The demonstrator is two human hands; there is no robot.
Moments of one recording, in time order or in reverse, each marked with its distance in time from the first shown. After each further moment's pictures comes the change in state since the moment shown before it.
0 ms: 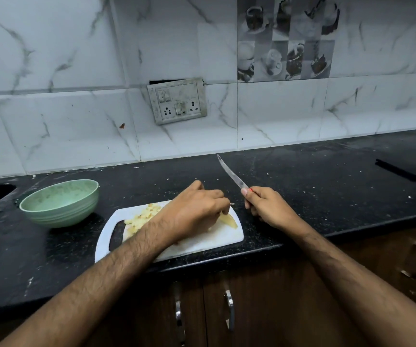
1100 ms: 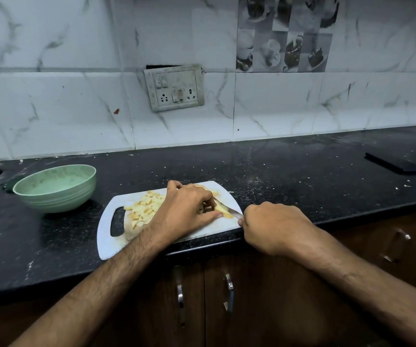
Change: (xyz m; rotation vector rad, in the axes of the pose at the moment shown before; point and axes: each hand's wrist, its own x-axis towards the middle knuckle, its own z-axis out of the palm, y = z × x) left_hand -0.033 0.010 0.015 -0.157 0.078 -0.456; right_hand -0.100 -0.117 -0.002 -0.927 -0.328 0.101
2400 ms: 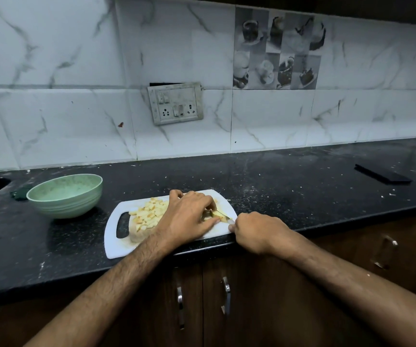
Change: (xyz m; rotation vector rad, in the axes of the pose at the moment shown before) left_hand -0.005 0.009 -0.002 0.066 -0.016 0.032; right_hand 0.020 0.003 0.023 0.099 -0.026 -0.001
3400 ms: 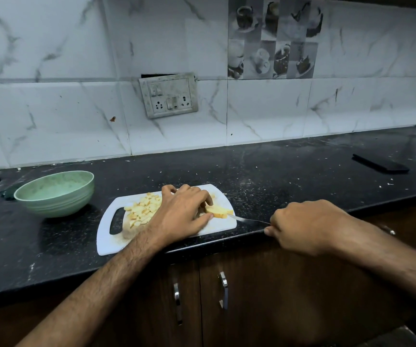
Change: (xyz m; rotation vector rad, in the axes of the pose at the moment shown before) left_hand -0.002 -0.003 -0.002 -0.016 -0.038 0.027; right_hand -0.058 0.042 -0.040 -0.330 -0.047 -0.026
